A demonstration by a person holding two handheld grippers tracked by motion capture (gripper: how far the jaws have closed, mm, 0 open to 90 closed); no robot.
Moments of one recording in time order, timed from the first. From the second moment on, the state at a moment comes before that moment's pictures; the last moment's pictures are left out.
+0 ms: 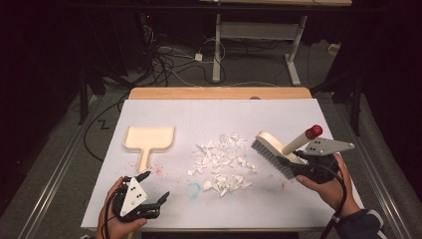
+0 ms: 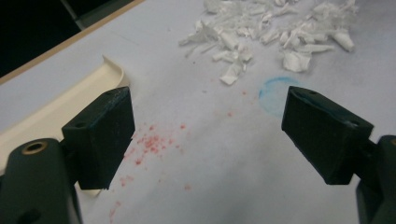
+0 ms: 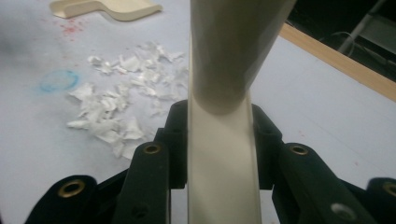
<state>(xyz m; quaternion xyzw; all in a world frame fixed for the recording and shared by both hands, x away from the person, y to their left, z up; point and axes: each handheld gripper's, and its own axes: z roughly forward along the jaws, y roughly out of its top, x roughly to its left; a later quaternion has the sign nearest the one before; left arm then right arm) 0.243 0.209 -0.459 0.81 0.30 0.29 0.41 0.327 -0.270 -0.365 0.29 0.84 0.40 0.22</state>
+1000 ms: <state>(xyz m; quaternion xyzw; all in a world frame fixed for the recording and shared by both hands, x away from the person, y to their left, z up) 0.245 0.210 -0.469 0.82 0.31 0.29 0.38 0.434 -0.239 -0.396 0.36 0.84 0.26 0.32</state>
